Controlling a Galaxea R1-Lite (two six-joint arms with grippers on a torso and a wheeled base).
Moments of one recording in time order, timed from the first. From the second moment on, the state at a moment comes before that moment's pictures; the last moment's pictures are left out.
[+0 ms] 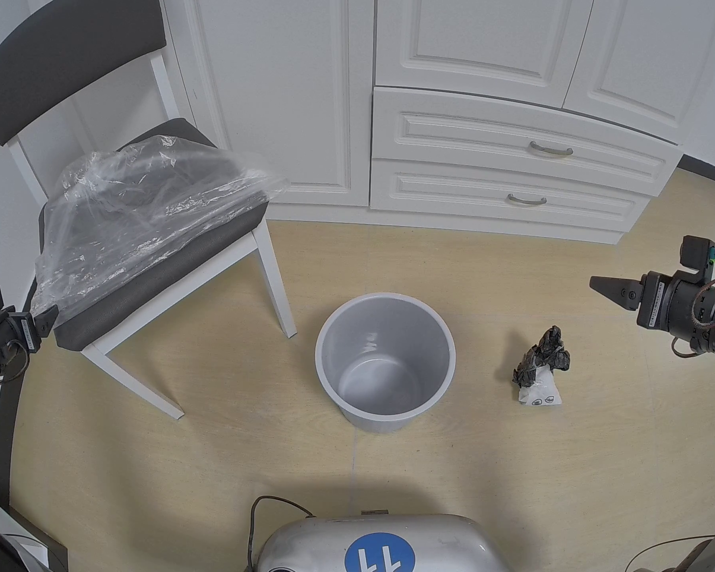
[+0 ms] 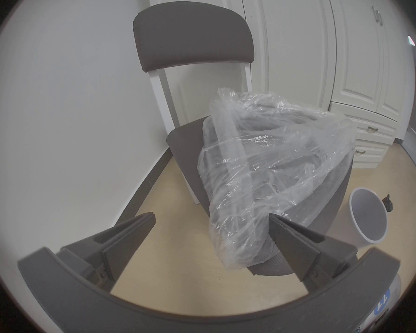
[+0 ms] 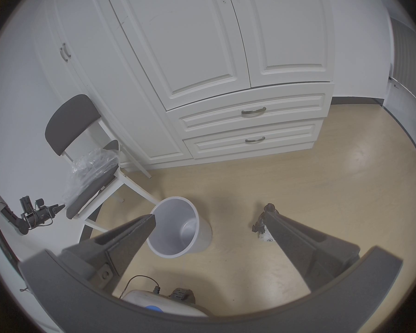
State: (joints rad) left arm 0.54 1.67 -0.50 -0.94 -0.33 0.13; right arm 0.22 1.34 -0.71 -0.33 0.01 0.25
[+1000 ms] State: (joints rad) left arm 0.58 1.73 -0.54 -1.13 -0.37 0.00; right arm 0.22 1.33 -0.71 -0.33 0.01 0.25
